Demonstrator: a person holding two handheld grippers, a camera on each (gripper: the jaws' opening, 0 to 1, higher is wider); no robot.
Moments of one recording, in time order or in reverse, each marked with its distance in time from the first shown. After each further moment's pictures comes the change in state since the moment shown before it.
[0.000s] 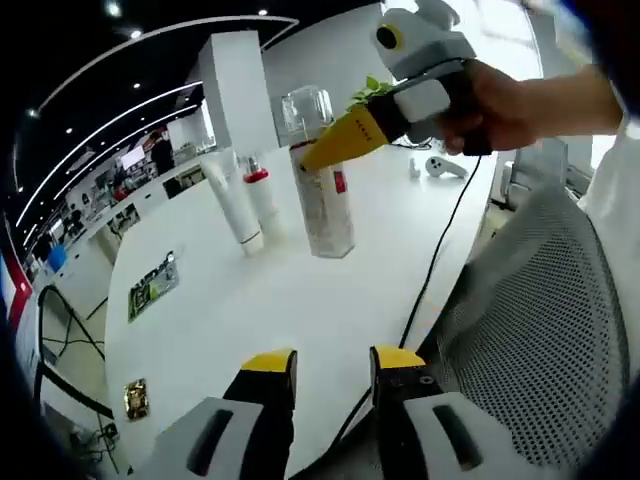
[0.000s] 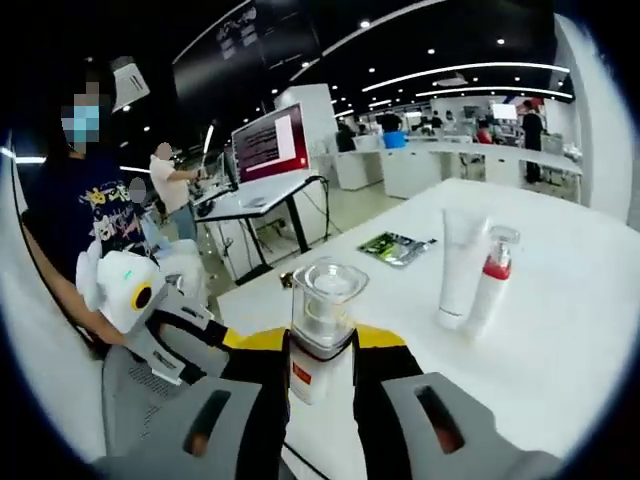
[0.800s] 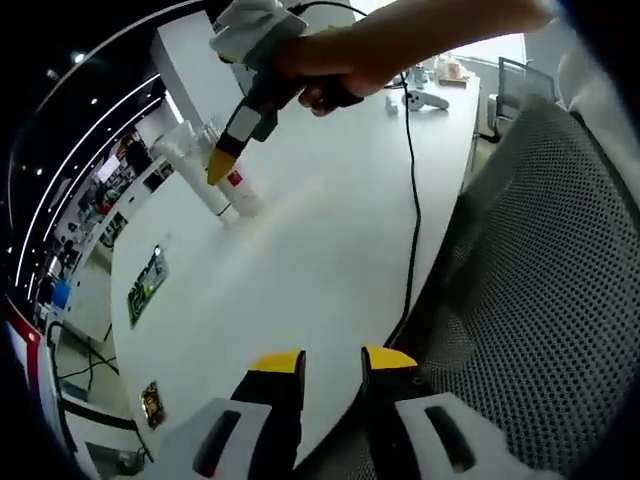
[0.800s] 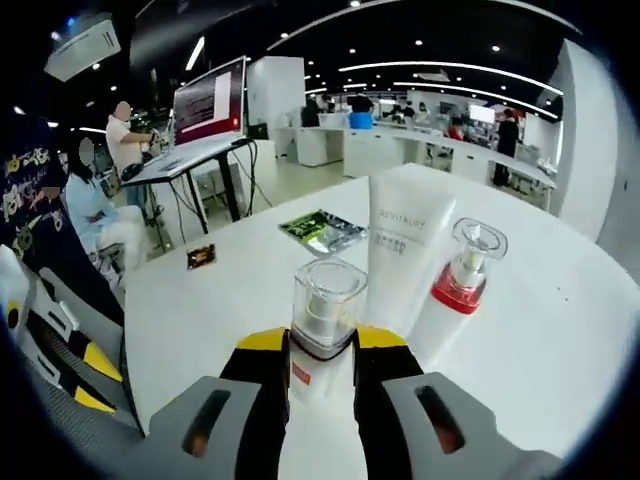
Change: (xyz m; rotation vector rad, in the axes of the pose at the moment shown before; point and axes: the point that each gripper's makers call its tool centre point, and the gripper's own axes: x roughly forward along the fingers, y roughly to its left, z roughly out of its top) left arm 0.008 -0.009 -0.016 0.196 0.109 0.021; right arm 0.077 -0.097 -0.023 -0.080 0.125 -0.190
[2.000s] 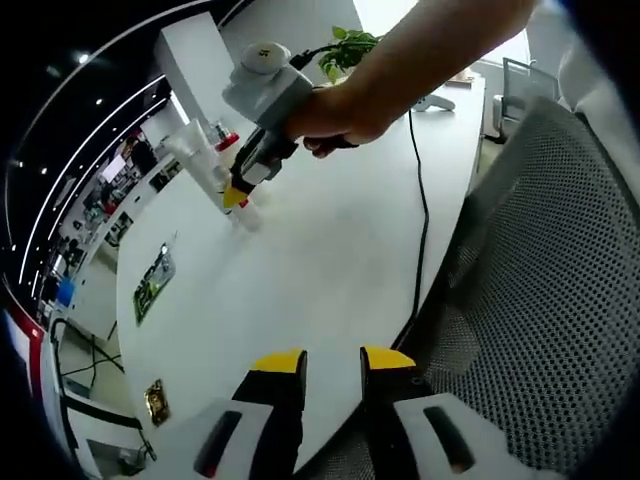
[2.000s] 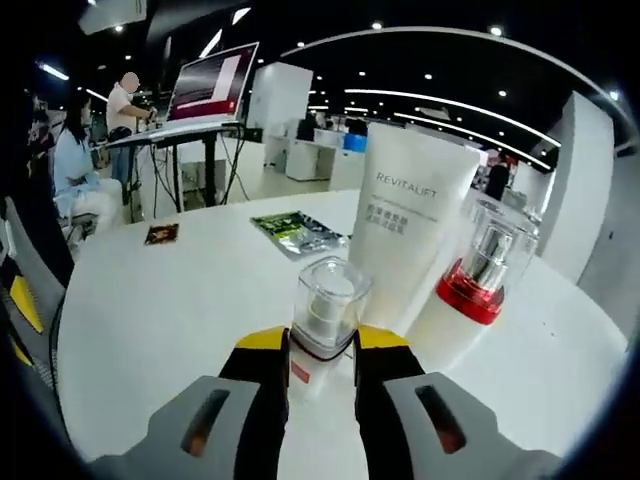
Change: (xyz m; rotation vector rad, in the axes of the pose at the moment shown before) left arm -0.002 0.008 -0.001 -0.007 -0.010 0.026; right arm 0.037 -0.025 -0.009 -0.167 -0.106 -0.113
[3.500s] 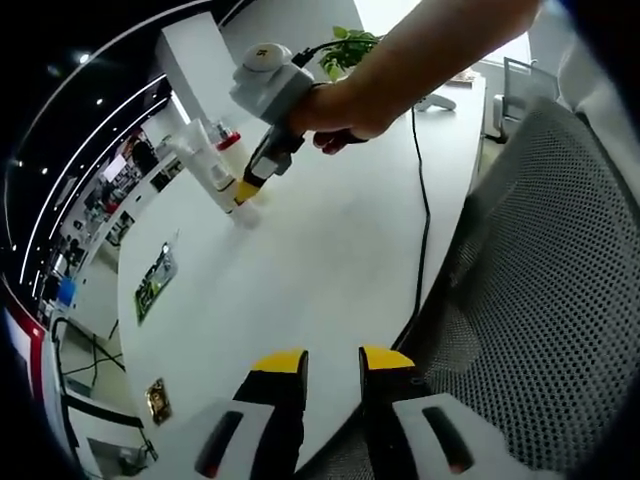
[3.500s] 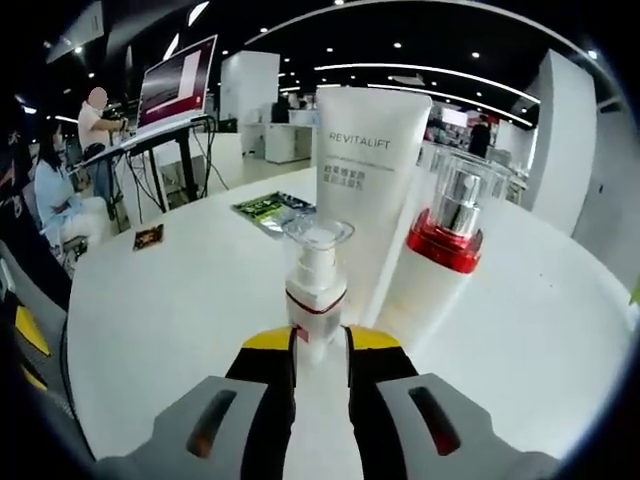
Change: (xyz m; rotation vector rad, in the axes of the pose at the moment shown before) left arm -0.001 0.002 -0.001 -0.004 0.002 0.011; right arm -0.008 -0.011 -0.024 0.156 0.116 -0.045
